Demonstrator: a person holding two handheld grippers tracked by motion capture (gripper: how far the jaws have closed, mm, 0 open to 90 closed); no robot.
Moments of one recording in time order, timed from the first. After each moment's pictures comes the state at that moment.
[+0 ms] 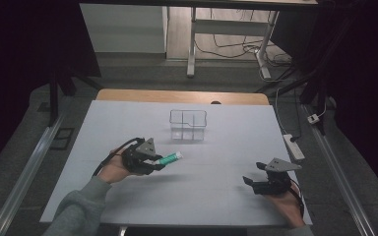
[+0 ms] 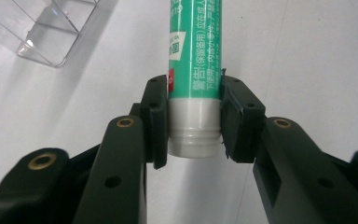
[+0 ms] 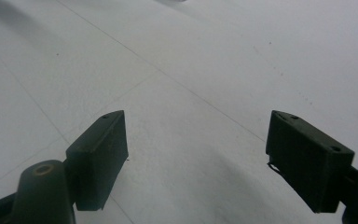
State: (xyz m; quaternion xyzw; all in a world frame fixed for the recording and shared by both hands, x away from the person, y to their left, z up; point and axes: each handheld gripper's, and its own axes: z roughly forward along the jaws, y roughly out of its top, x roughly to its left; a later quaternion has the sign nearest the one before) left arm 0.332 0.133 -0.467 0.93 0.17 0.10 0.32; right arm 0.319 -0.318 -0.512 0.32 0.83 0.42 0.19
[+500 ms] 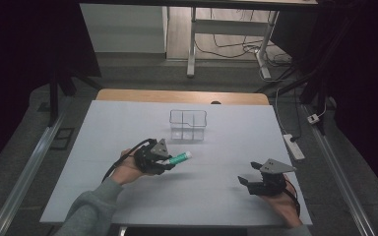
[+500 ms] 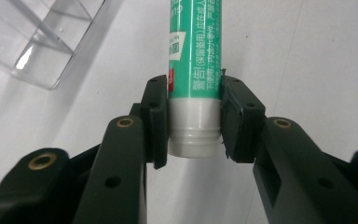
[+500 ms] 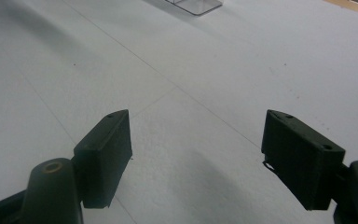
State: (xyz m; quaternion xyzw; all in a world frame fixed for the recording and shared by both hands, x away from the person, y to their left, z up) left arm 0.336 0.098 -0.469 0.93 0.17 0.11 0.31; right arm 0.314 -0.302 -0.509 0.30 0.83 0.42 0.20
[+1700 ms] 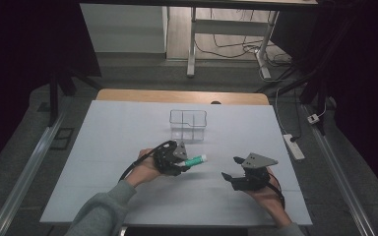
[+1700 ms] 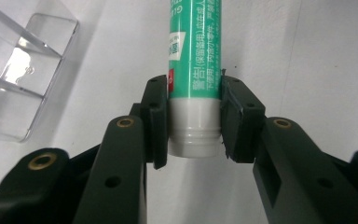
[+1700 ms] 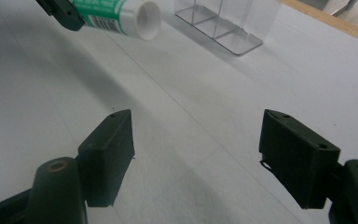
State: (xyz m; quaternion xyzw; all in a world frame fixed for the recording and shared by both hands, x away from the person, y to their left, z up) left arm 0.343 0.049 -0.473 0.94 0.13 0.12 0.28; right arm 0.321 -0.249 -0.493 0.25 0.85 0.42 0.19
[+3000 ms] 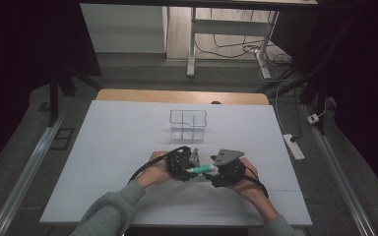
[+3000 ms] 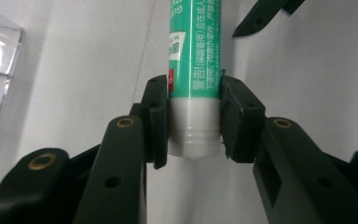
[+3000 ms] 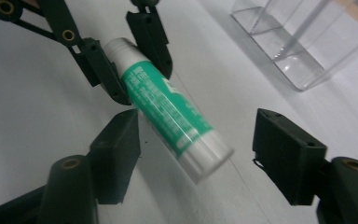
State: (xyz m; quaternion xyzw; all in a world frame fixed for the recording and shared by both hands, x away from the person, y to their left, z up) left arm 0.342 0.013 -0.485 0.96 0.10 0.09 0.24; right arm 0.335 -0.182 -0.490 0.15 0.91 0.35 0.18
